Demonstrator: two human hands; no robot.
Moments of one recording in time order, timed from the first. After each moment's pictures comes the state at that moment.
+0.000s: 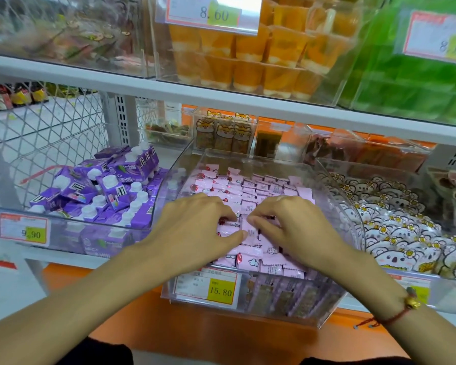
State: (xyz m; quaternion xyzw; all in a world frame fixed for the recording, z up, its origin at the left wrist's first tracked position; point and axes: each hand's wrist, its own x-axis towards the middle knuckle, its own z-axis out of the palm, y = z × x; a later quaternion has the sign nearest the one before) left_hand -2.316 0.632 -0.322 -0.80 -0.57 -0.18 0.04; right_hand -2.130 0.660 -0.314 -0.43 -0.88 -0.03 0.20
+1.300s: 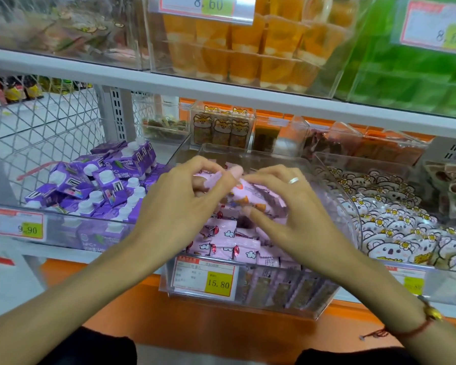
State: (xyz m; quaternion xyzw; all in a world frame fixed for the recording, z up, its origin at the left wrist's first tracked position) left_hand -2.317 0.620 -0.306 -0.65 -0.54 -0.50 -0.20; right_hand -2.136 0.634 -0.301 -0.39 -0.86 0.02 0.33
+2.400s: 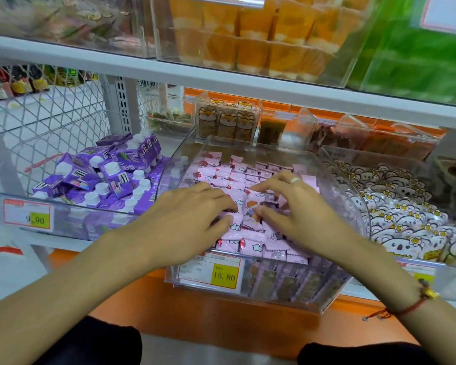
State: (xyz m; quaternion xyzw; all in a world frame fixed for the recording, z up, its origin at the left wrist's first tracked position) left_hand -2.333 0.626 -0.324 -0.85 -0.50 -0.15 0.05; right_hand -2.127 0.658 -0.314 -0.47 -0.85 0.02 0.23
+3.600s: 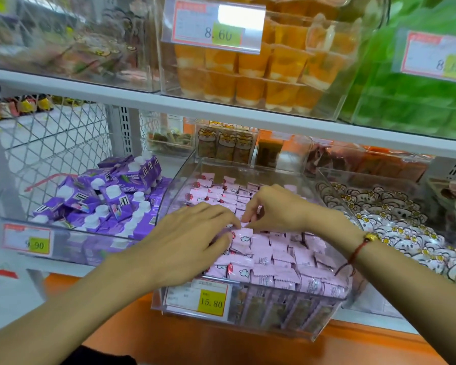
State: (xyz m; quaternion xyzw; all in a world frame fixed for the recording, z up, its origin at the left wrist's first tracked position) left_hand -2.336 0.635 -0.323 -0.85 -0.49 -0.18 0.00; right_hand -2.153 0.712 -0.285 -0.48 -0.87 0.09 0.02
